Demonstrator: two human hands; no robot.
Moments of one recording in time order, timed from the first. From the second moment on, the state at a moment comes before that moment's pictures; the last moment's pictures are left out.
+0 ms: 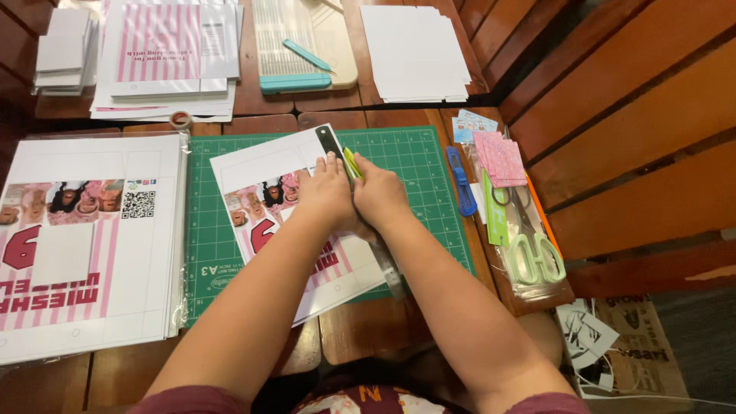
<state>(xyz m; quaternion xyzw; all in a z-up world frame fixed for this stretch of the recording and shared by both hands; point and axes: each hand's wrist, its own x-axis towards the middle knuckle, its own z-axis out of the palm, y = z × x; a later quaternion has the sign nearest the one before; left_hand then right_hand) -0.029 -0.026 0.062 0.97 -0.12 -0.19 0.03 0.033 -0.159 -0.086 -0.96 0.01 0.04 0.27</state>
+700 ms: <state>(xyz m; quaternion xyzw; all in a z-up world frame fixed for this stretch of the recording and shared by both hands) -0.040 -0.021 0.077 0.97 -0.14 -0.19 0.02 0.024 -0.147 -0.040 -0.98 -0.04 0.07 0.16</state>
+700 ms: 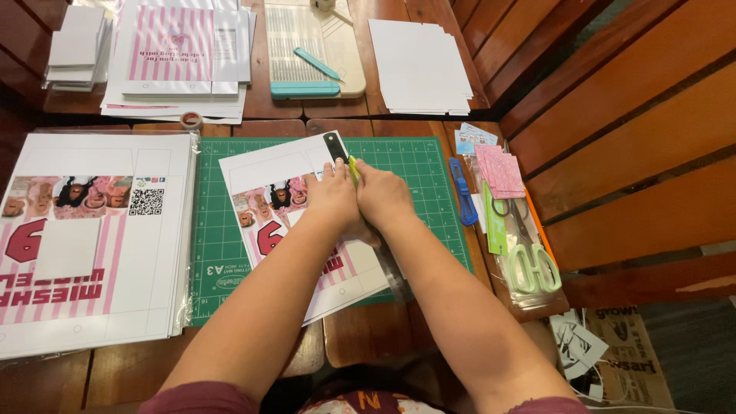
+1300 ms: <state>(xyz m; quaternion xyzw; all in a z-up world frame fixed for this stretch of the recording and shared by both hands) -0.030 -0.029 0.074 0.97 -0.12 -0.23 -0.02 -0.030 -0.162 -0.023 -0.98 -0.02 0.07 0.17</state>
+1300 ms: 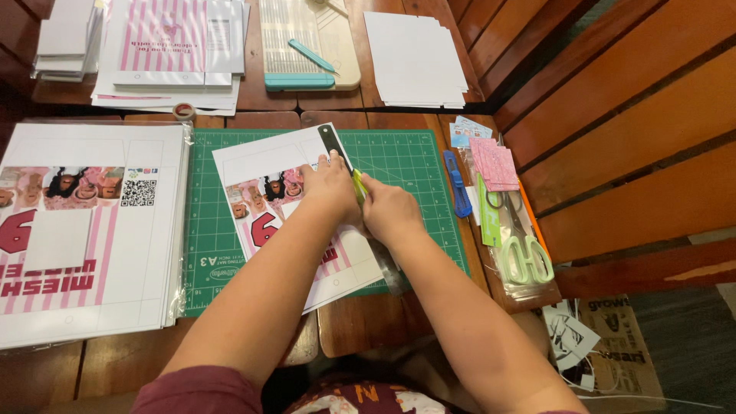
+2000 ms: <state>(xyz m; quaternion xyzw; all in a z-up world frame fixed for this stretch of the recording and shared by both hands) -0.010 -0.031 0.050 0.96 -0.13 -0.24 -0.02 -0.147 -0.199 0.001 -0.98 0.02 0.09 0.15</state>
